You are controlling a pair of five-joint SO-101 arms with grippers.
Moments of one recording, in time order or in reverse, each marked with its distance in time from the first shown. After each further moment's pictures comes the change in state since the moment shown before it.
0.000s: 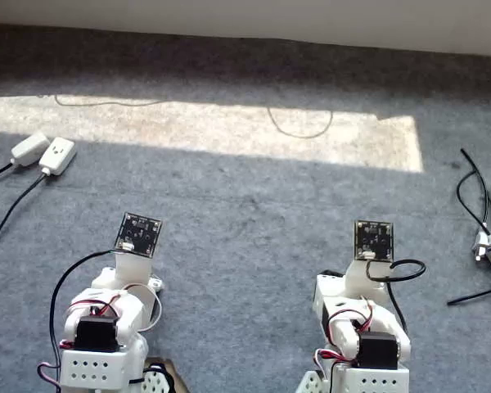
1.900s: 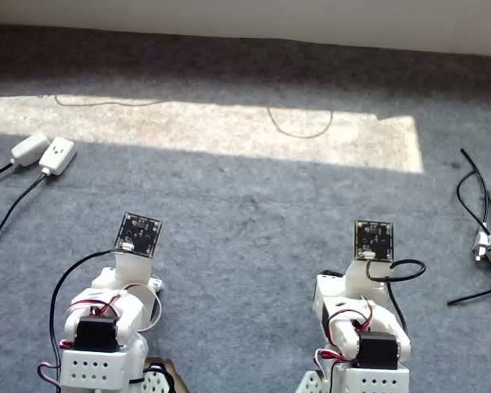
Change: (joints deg) left arm 0.0 0.0 0.0 0.0 0.0; right arm 0.0 0.0 0.0 0.0 0.0
